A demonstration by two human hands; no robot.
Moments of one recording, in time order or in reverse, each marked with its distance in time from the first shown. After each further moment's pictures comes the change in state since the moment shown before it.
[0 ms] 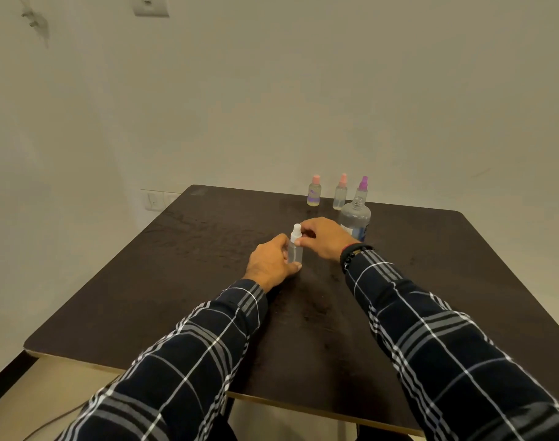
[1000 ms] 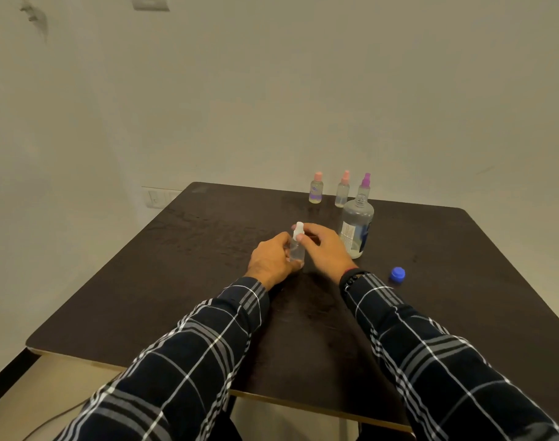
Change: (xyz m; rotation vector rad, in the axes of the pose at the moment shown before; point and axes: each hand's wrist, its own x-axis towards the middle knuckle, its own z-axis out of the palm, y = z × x) left_hand 0.000 0.001 0.000 0.021 -0.009 0.001; right_hand -0.022 0.001 0.039 0.563 0.223 0.057
